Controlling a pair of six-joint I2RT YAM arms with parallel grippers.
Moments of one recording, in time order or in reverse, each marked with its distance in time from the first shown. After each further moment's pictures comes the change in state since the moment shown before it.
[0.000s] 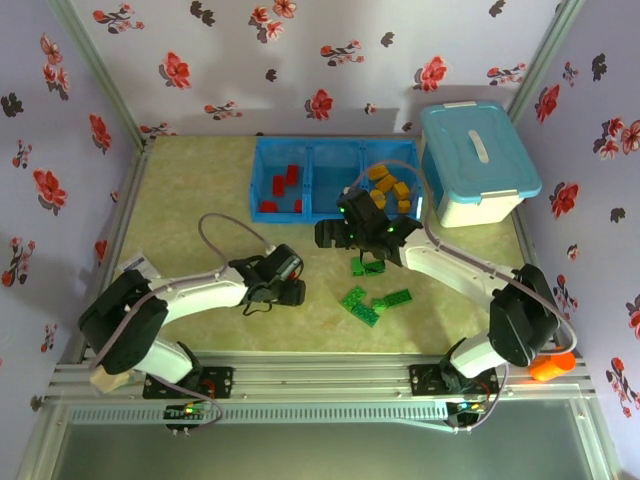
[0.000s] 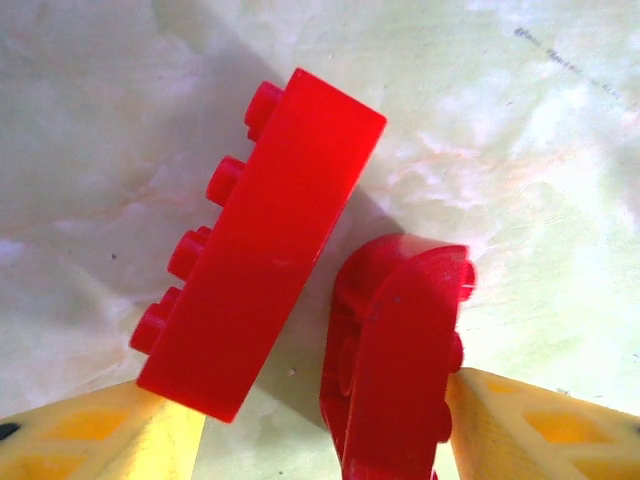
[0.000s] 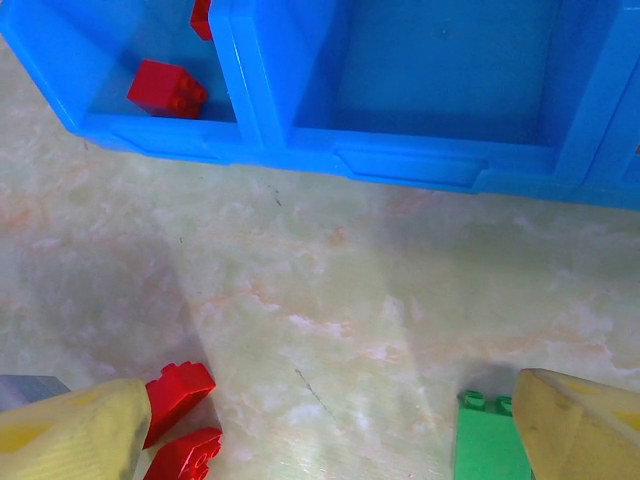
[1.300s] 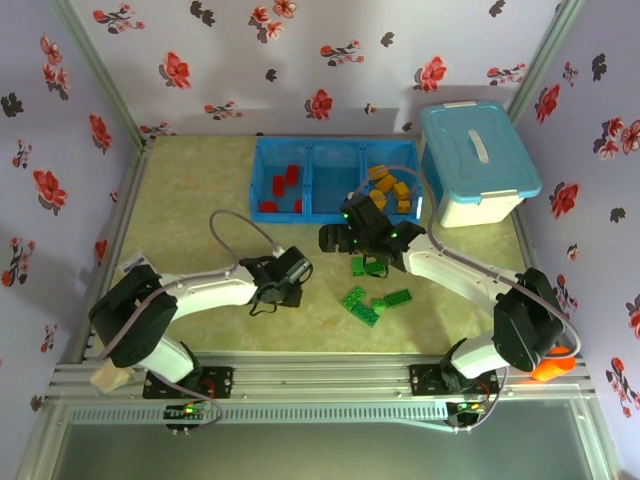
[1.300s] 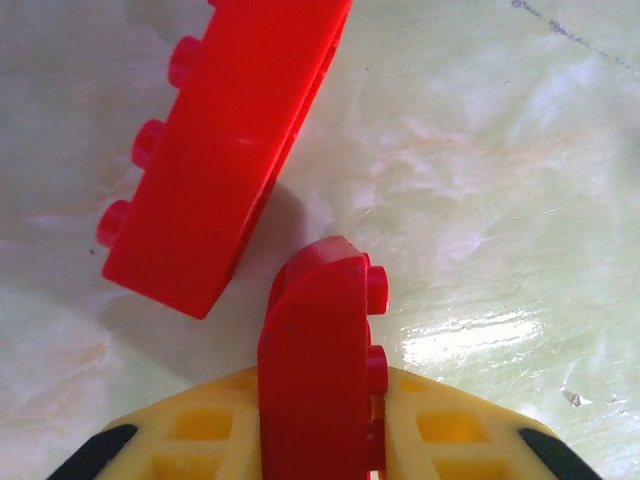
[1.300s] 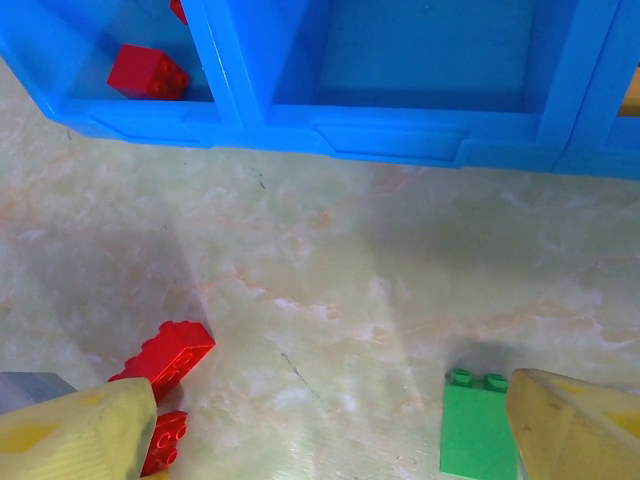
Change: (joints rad) left arm -0.051 0.050 0.055 -0.067 -0.063 -0.016; right arm 0.000 -0.034 -0.060 0.018 0.005 0.023
